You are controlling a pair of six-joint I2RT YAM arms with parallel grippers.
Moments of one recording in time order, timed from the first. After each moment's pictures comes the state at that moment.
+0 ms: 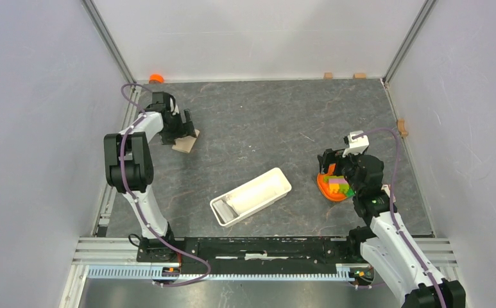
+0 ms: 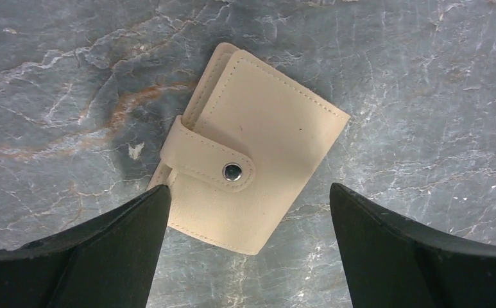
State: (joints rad) left arm 0.07 1.94 1.35 -0.51 0.14 -0.21; right arm 0.20 0.69 0.34 0.07 -0.05 0.05
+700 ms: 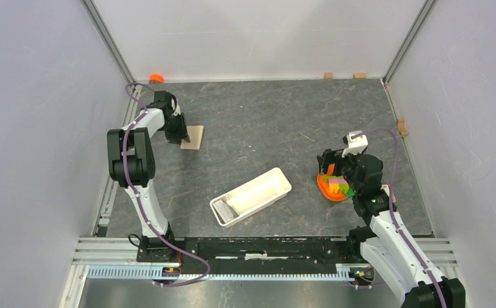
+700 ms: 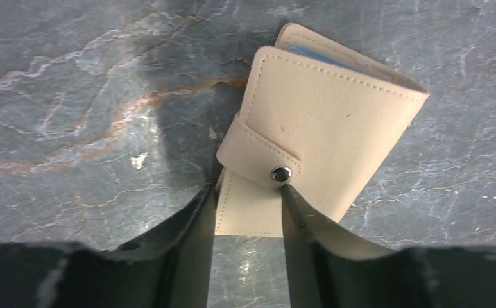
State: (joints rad) left arm 0.06 2.01 1.42 -0.59 0.14 -0.16; right arm 0.20 0.70 0.34 0.07 -0.05 0.05
